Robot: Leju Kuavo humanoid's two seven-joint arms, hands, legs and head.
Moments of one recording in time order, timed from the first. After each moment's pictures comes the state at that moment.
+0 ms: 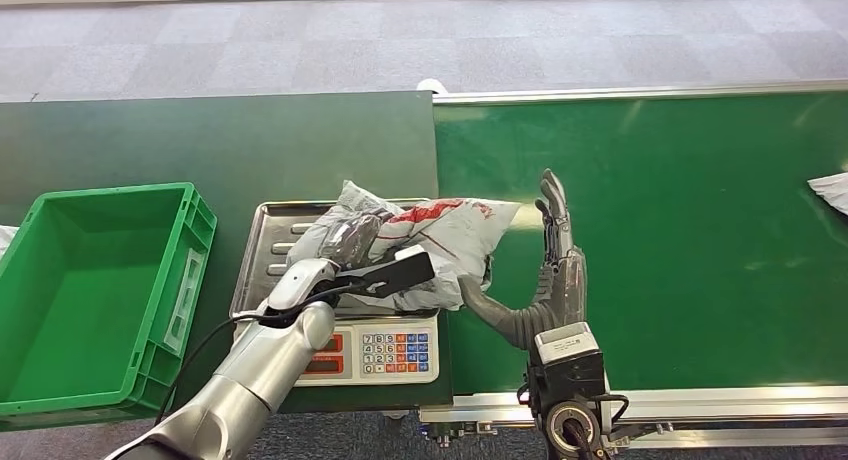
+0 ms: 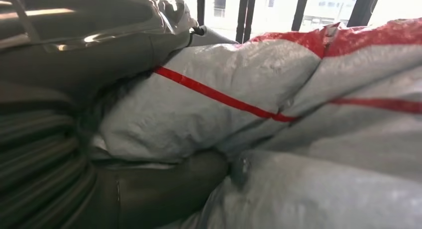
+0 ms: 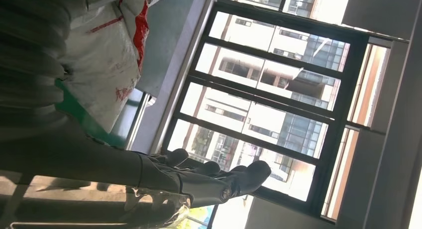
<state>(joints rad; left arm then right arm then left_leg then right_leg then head) -0.63 -0.21 -0.43 -0.81 -1.06 0.09 -0.08 -0.09 0.16 0.41 -1.61 0.41 -0.16 -0.43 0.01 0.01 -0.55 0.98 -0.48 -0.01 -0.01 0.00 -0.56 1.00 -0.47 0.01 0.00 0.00</state>
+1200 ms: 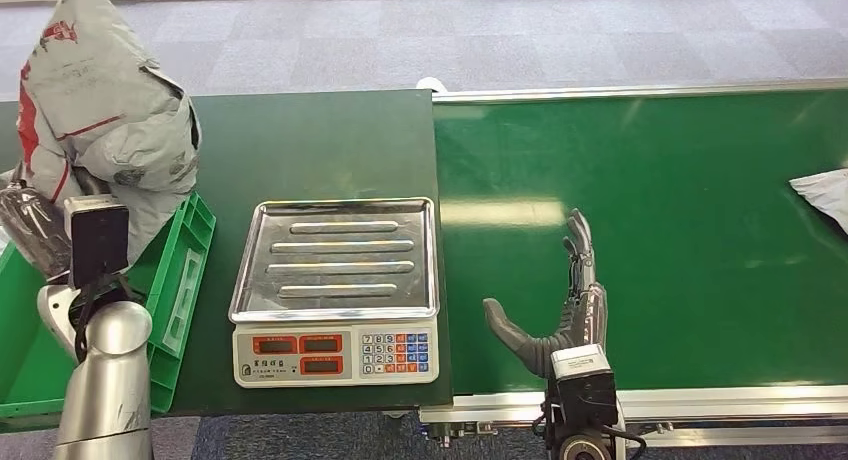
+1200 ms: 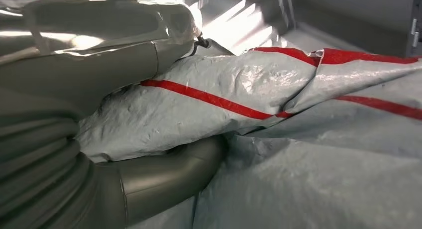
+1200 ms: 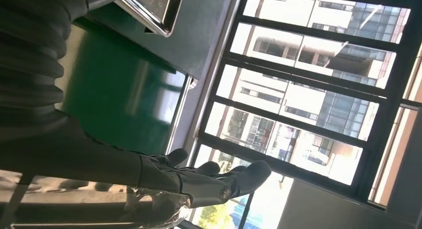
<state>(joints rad) -0.37 -0.01 0.14 -1.49 -0.70 0.64 -0.30 0.04 0.13 0.37 -1.64 0.42 -0.25 -0.40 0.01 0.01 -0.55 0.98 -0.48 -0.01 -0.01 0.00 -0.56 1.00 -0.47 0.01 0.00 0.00</state>
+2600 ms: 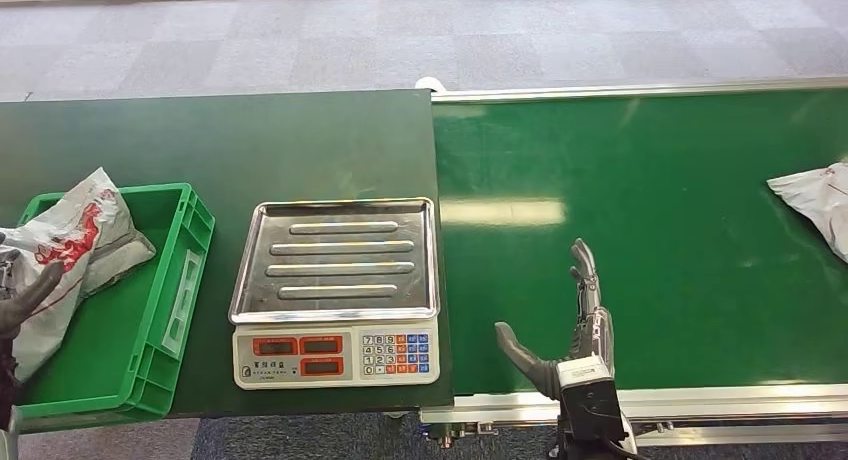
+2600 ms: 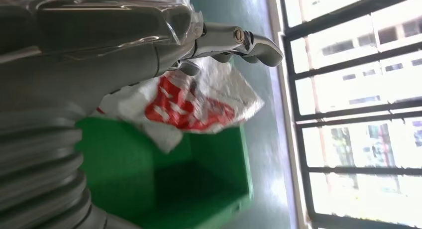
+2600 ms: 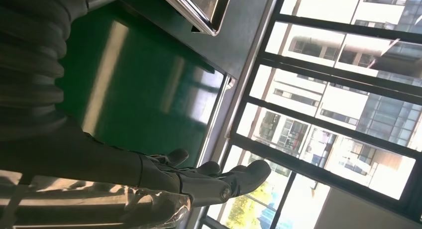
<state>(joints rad) -0.17 0.24 0.47 -1.29 0.13 -0.19 -0.31 0.12 0.12 0.31 -1.64 0.44 -0.21 -0.37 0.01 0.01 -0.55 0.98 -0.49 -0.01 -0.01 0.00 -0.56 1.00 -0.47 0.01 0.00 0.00</state>
